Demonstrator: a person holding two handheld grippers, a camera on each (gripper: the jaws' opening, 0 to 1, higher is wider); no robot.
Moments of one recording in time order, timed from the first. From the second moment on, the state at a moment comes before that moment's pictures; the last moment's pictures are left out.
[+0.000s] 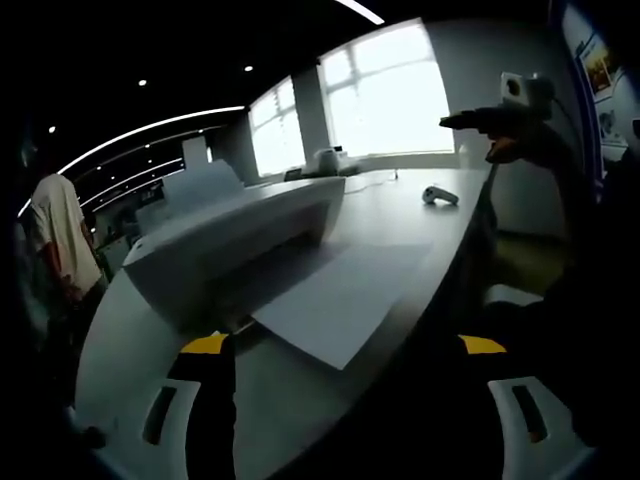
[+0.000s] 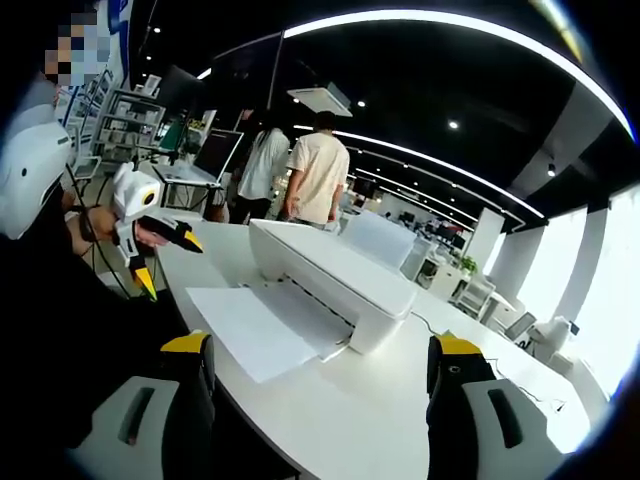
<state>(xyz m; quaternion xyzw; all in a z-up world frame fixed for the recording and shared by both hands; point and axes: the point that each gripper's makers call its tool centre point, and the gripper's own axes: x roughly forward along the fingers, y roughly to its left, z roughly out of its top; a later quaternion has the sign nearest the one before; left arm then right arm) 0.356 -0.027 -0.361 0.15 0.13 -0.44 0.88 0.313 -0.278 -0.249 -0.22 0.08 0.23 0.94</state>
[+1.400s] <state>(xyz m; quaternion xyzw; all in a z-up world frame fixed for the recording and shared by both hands) 0.359 -0.030 -0.361 0.15 0.13 -0.44 0.88 0.313 -0.279 -0.246 -0.22 0.08 0.23 0.95</state>
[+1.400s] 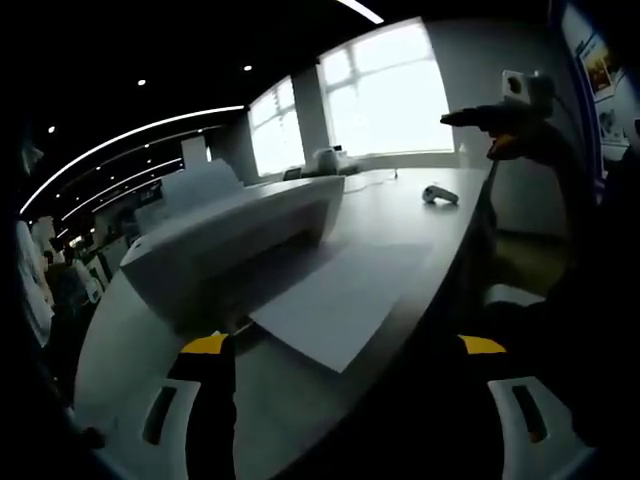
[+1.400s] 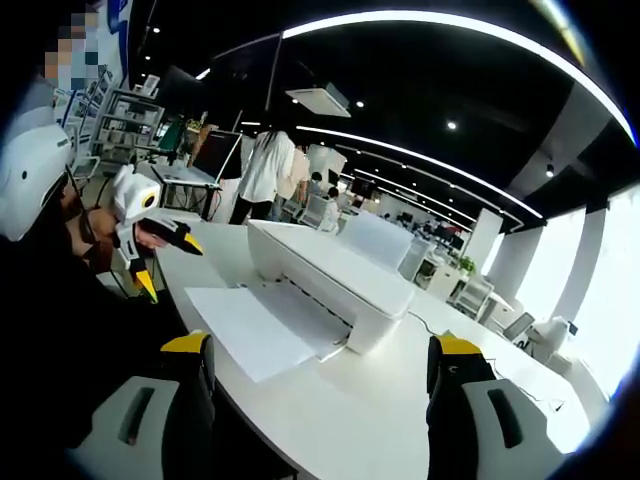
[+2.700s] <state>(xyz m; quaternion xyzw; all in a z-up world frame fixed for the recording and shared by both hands) 0.361 -0.039 -0.365 0.14 0.13 -0.44 0.88 0.312 -0.280 -0.246 -0.22 0.08 0.23 0.95</state>
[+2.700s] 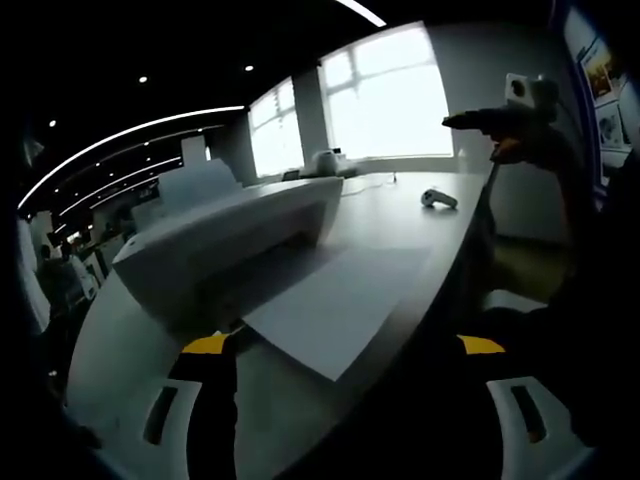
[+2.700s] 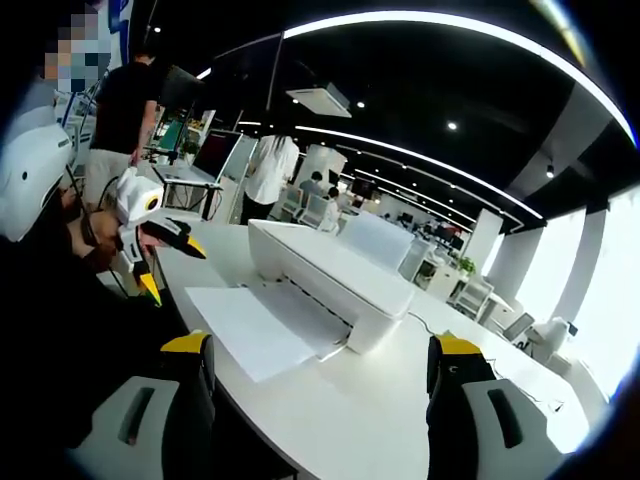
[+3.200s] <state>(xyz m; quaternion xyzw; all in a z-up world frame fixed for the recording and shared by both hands) 0.362 -0.039 -0.366 0.14 0.13 -0.44 0.87 0.312 -0.280 -0.244 -0.22 0.07 0.23 0.95</state>
